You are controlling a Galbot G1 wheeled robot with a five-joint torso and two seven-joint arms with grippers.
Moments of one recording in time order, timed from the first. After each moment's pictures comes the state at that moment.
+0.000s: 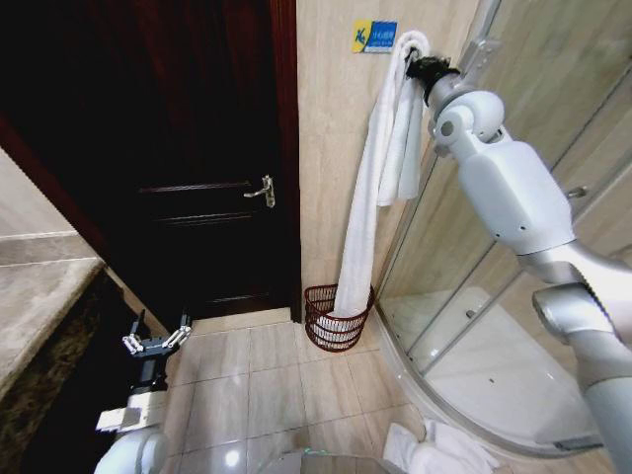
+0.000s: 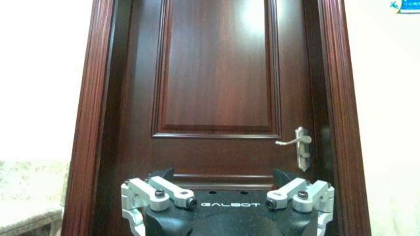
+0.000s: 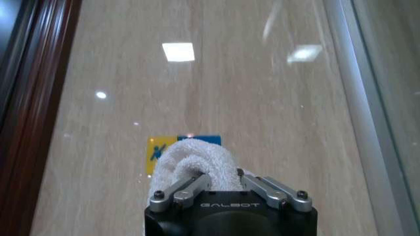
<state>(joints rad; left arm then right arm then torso) 1.74 -1.47 -0.92 -2.04 -0.36 -0.46 0.12 0.29 1.01 -0.20 1.32 0.99 -0.20 0.29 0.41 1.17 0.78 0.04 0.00</state>
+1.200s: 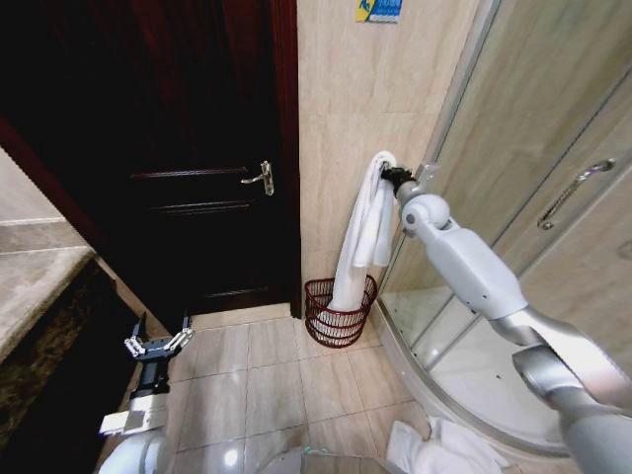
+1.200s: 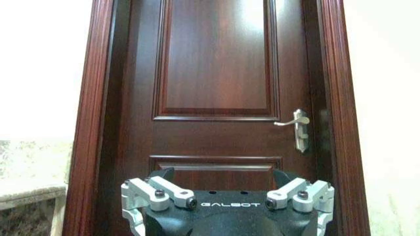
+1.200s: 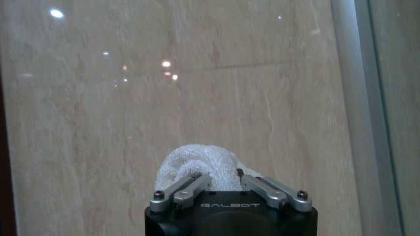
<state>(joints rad) 1.74 -1.50 -0.91 -2.03 -0.33 -0.46 0.12 -0.11 1.04 -0.17 1.39 0.98 -0.16 0.40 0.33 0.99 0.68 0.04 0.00</state>
